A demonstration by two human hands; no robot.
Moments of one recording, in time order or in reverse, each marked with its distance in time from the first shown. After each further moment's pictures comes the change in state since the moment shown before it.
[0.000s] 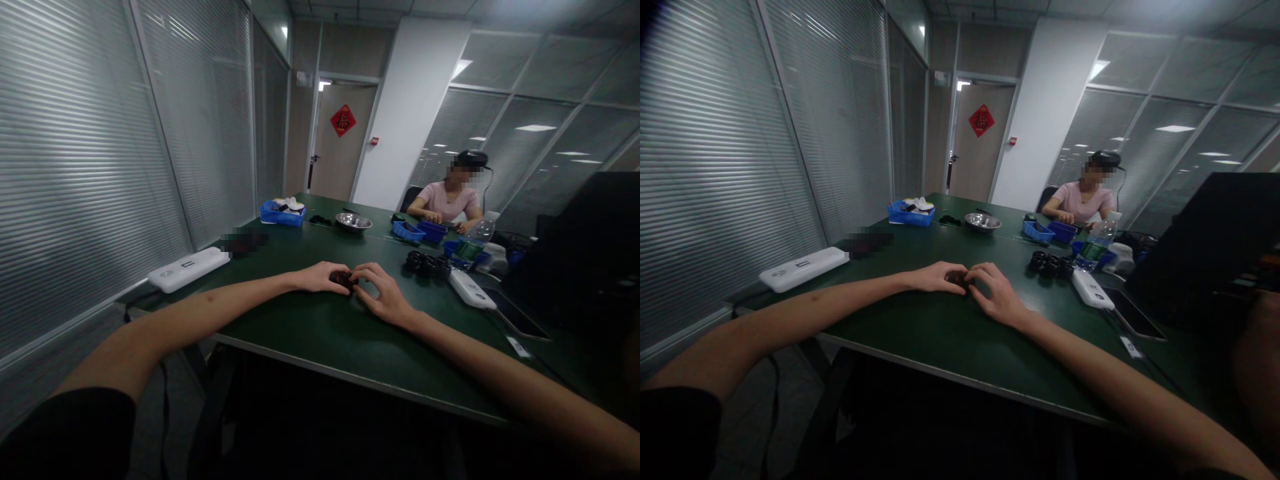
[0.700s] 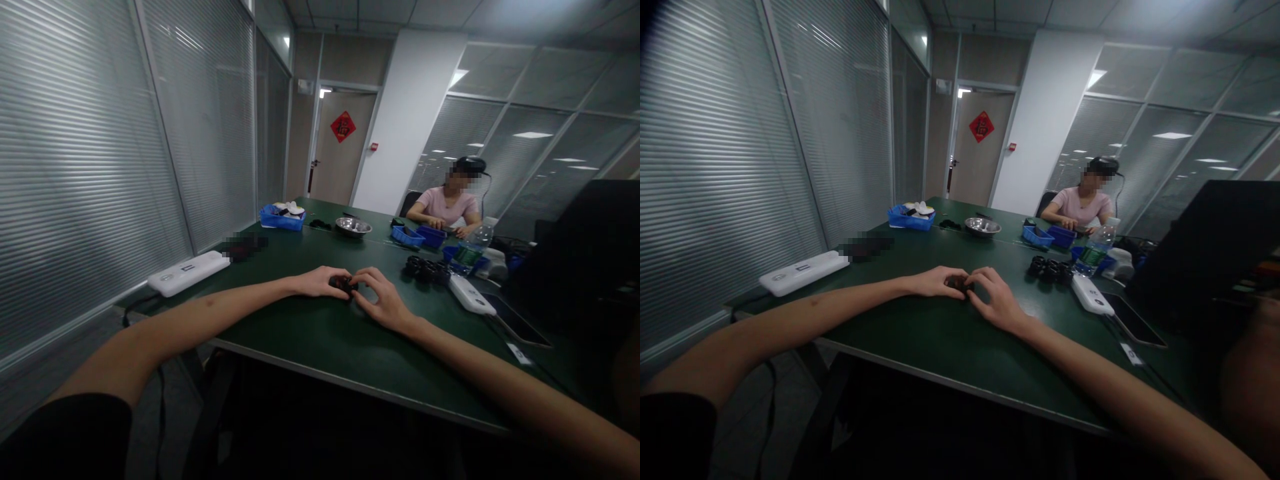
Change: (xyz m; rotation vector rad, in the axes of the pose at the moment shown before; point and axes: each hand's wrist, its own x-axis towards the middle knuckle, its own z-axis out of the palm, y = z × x) left_hand 0.000 0.002 -0.001 0.004 0.009 0.001; right_hand -0.002 0.001 0.002 -0.019 0.010 0.008
